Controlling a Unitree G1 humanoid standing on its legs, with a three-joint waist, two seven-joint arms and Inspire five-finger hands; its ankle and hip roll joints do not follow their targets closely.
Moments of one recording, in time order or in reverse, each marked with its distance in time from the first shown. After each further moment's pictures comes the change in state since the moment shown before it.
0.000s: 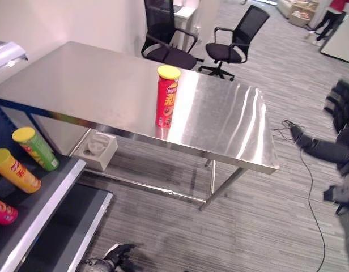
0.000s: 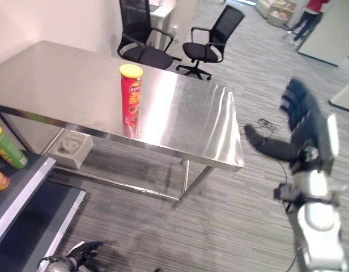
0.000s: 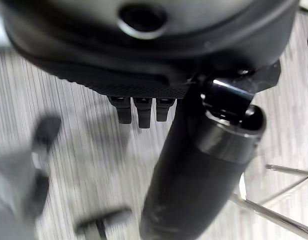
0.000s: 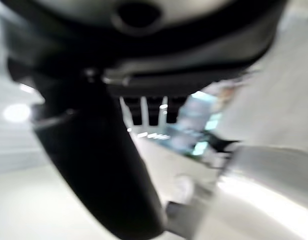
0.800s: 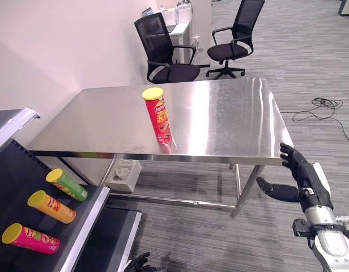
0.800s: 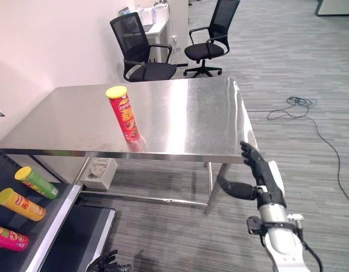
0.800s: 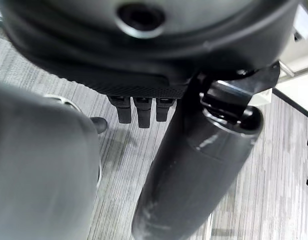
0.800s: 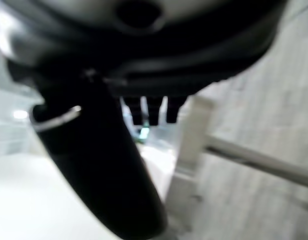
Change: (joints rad) left arm 0.085 -0.164 0.187 0.027 -0.173 -0.029 0.092; right arm 0.078 -0.002 0.079 -0.034 -0.248 0.112 -0.005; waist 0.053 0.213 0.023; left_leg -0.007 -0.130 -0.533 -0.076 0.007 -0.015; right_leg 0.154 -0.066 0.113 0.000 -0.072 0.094
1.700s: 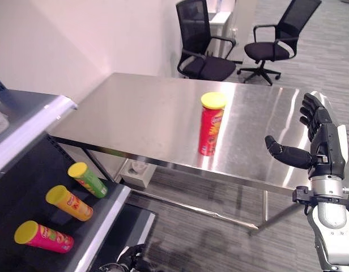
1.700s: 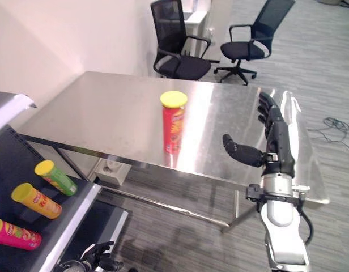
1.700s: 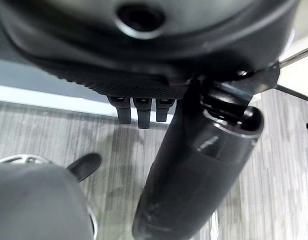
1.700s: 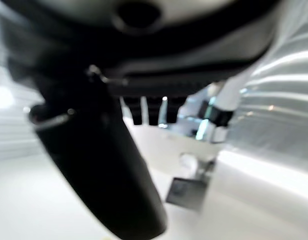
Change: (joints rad) left arm -0.084 0.134 -0.182 -0.037 0.101 0.022 0.018; right arm -0.169 0.087 -0.011 -0.030 -0.027 -0.076 -0.083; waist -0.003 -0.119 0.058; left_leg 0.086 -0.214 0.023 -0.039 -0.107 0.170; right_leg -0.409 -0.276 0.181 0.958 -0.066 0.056
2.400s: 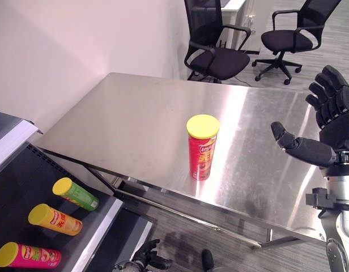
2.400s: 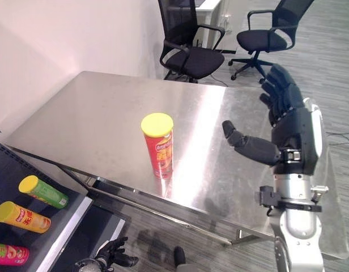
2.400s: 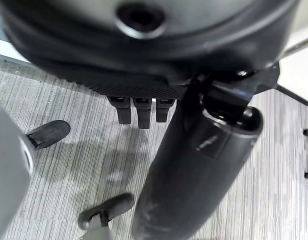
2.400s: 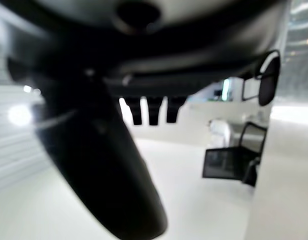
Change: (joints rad) left arm 0.007 -0.138 0.062 0.008 0.028 -0.014 0.019; right arm 0.094 -0.061 -0.113 -0.189 0.276 -0.069 0.137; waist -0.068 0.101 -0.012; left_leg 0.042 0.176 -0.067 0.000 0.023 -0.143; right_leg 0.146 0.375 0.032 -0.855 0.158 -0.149
